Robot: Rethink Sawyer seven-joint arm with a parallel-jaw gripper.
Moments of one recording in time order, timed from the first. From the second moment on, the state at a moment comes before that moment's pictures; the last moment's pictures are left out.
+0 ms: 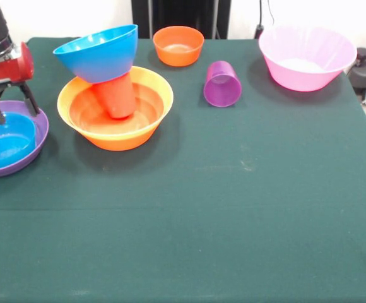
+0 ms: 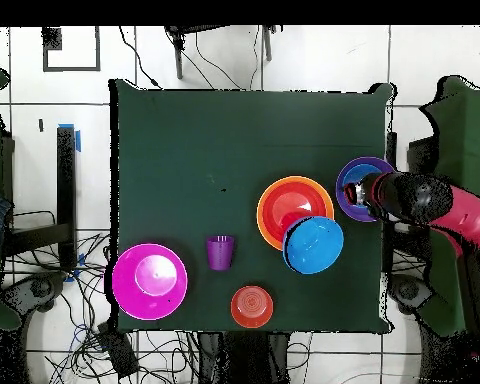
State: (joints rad) arm -1.04 -0.42 0.61 1.39 -0.53 0.82 1.18
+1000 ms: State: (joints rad) arm -0.92 -0.33 0.45 1.32 -0.56 0.82 1.18
